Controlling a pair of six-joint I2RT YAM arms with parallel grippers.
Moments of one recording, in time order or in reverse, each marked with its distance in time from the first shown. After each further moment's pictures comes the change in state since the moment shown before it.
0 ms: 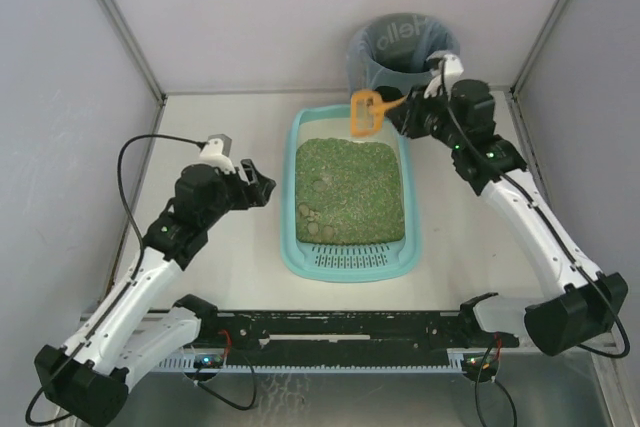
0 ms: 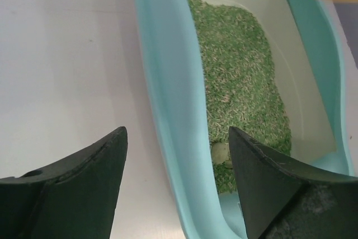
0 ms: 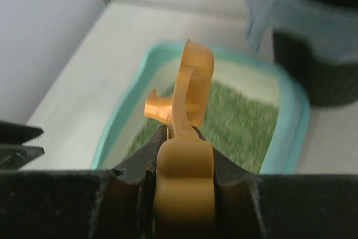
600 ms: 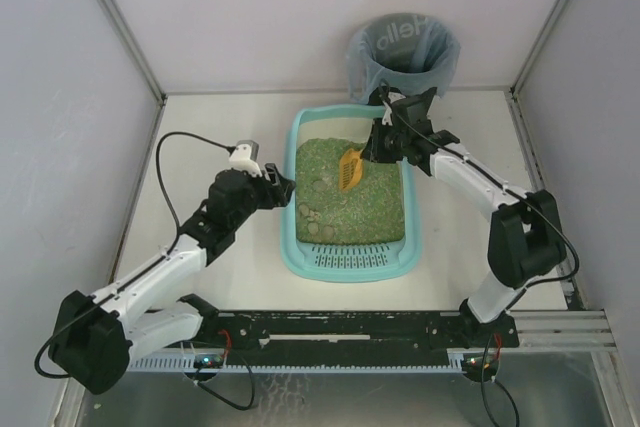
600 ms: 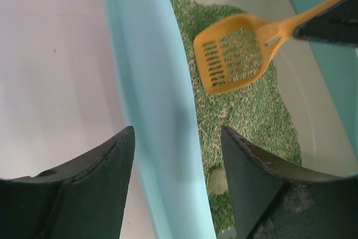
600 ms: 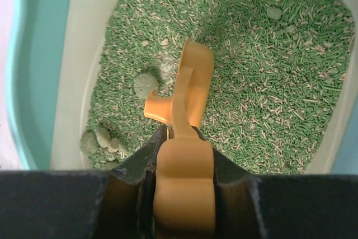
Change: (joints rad) left arm -0.139 0.190 -0.180 0.418 -0.072 -0.032; right arm 0.076 0.385 -0.050 -0.101 0.032 0.137
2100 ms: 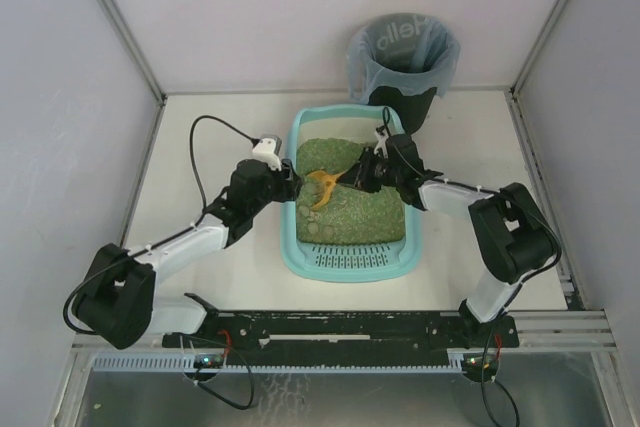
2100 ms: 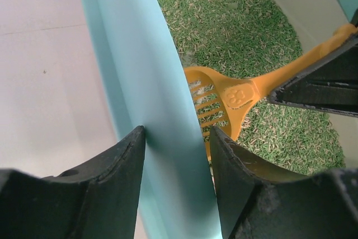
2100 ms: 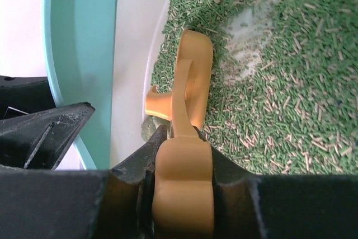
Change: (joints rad) left arm -0.007 0.272 0.059 0.179 0.030 0.125; right arm 0.060 0.083 -0.337 0.567 -0.256 0.390
